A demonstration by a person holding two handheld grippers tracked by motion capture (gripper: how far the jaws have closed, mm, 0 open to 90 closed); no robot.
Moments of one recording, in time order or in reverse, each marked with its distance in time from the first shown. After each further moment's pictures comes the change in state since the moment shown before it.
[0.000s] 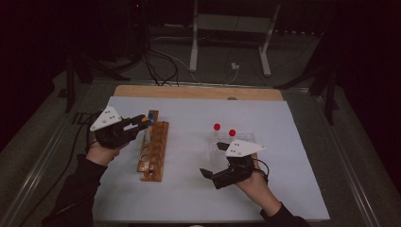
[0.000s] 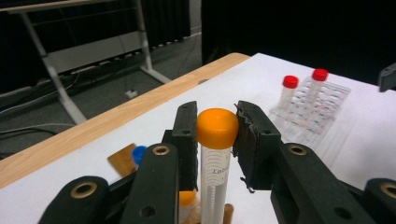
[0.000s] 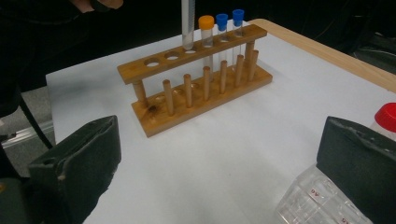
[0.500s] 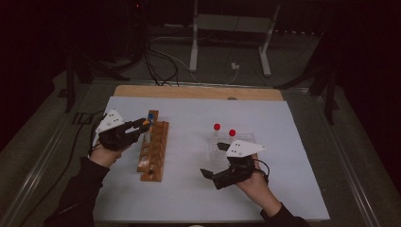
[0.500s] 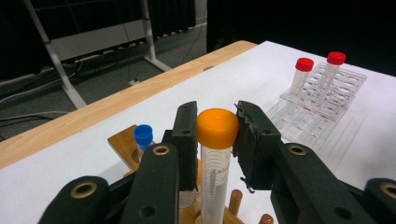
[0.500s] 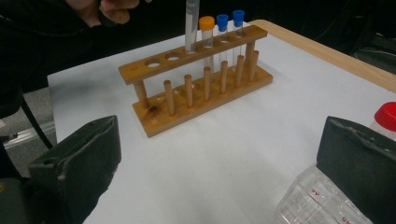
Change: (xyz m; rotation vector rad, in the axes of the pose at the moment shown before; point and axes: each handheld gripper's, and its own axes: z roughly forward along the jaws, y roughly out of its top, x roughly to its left) left arm -0.001 -0.018 0.013 0.045 0.014 -0.017; right arm 0.000 -0.001 -0.002 -0.006 0.009 0.005
